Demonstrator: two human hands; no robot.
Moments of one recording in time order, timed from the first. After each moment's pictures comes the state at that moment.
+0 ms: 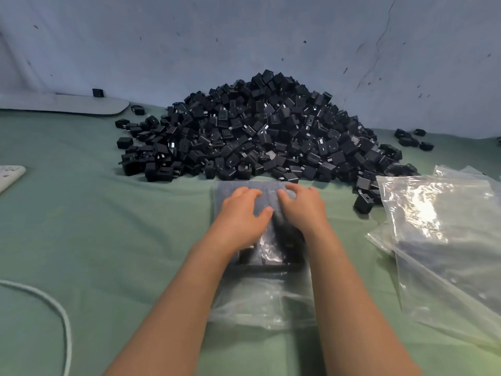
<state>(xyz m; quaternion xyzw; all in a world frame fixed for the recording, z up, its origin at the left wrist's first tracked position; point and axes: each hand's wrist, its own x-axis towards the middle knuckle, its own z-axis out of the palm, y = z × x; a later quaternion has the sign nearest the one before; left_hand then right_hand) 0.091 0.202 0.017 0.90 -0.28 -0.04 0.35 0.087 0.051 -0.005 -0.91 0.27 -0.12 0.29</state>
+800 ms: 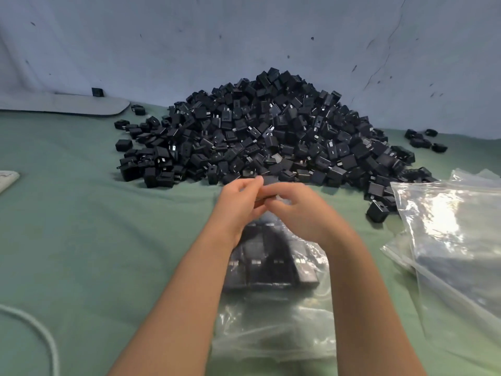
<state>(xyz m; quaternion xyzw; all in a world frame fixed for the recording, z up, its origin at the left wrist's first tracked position) 0.127 0.187 0.025 0.61 -0.08 -0.18 0.77 0.065 0.084 0.048 -0.92 0.00 -0.07 0.39</state>
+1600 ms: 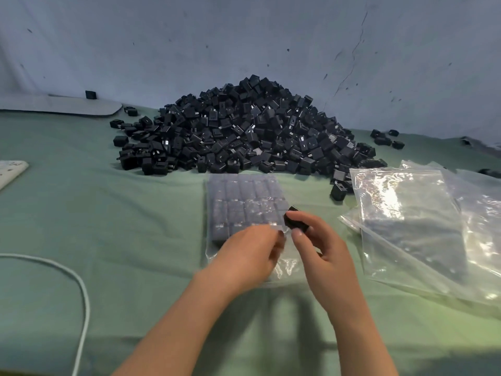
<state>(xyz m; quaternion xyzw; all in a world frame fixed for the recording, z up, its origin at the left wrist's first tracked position) 0.002 0.215 0.008 0.86 -0.44 0.01 0.24 -0.088 0.113 0.009 -0.78 0.11 -0.31 0.54</state>
